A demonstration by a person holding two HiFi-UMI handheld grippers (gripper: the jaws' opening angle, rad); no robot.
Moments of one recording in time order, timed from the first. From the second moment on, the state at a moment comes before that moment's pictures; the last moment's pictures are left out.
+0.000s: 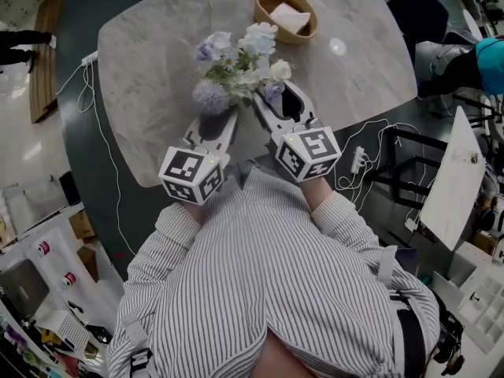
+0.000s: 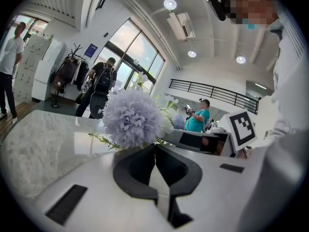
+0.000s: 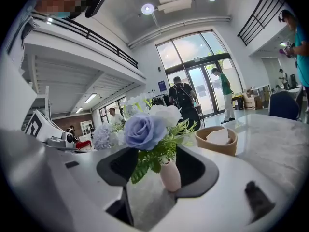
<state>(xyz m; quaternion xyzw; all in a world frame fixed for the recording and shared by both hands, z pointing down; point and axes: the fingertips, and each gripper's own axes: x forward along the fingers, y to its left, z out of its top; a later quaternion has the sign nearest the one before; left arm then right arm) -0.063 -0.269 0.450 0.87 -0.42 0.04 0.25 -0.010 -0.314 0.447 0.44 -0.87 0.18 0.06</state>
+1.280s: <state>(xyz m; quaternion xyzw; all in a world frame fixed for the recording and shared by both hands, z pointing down) -0.076 -0.271 0.453 0.87 -0.42 0.04 0.25 -0.029 -0.325 0.450 0.42 -0.89 0.16 0.09</state>
